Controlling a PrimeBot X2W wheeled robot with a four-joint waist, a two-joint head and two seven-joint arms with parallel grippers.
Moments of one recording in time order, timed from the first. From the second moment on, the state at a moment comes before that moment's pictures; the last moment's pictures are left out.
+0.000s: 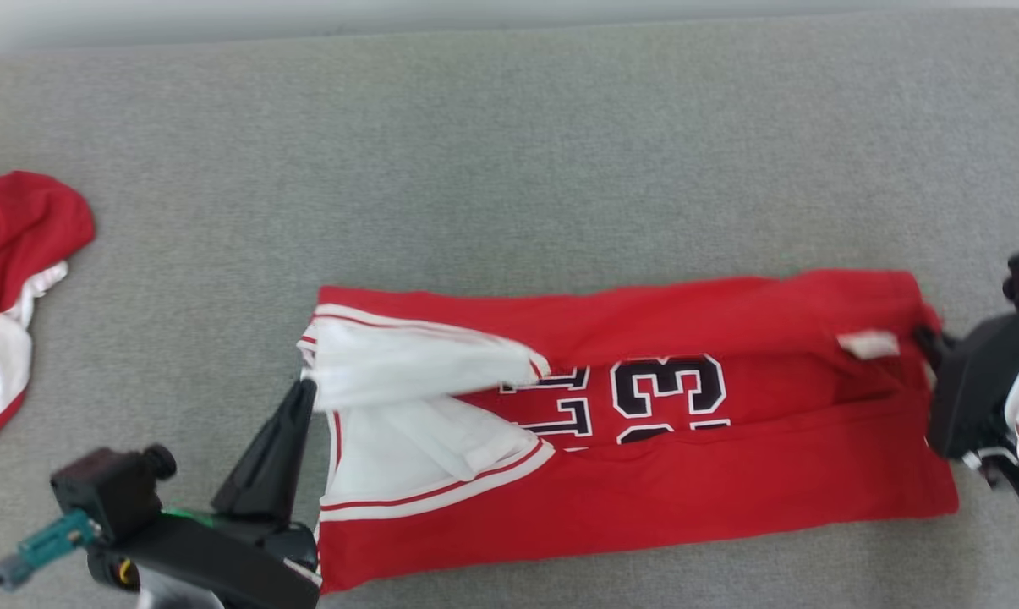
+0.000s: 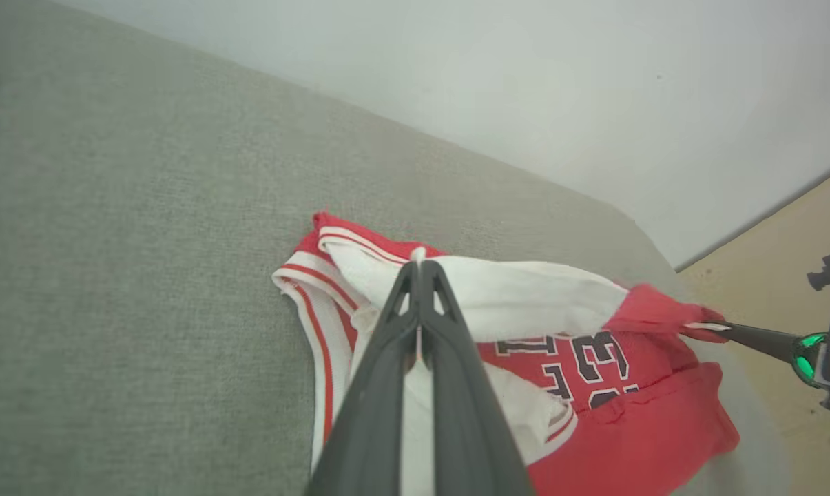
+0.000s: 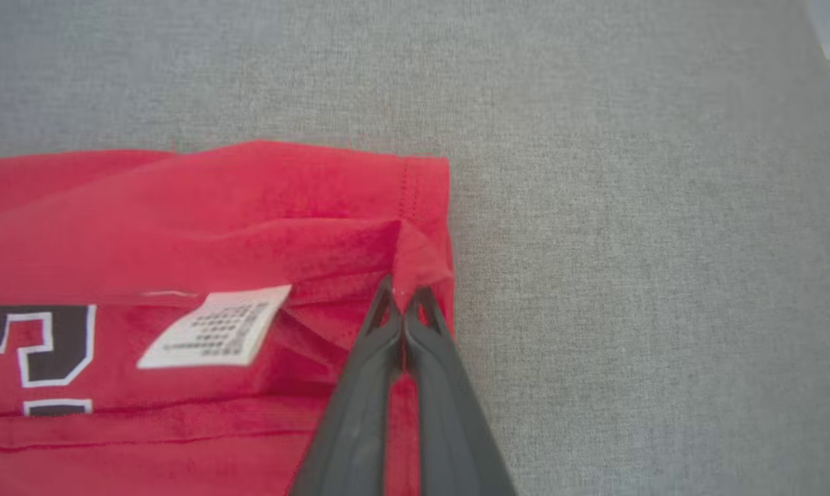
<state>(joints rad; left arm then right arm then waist) -0.17 0.47 -0.41 -0.22 -0.92 0.09 -0.03 -0.33 -0.38 -0.17 -0.02 0.30 0.13 0.88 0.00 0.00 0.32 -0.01</state>
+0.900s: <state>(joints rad) -0.11 0.43 -0.51 0.03 -0.80 0.15 -0.10 -0.10 -0.28 -0.32 -0.17 0.28 0.13 0.89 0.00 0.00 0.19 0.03</state>
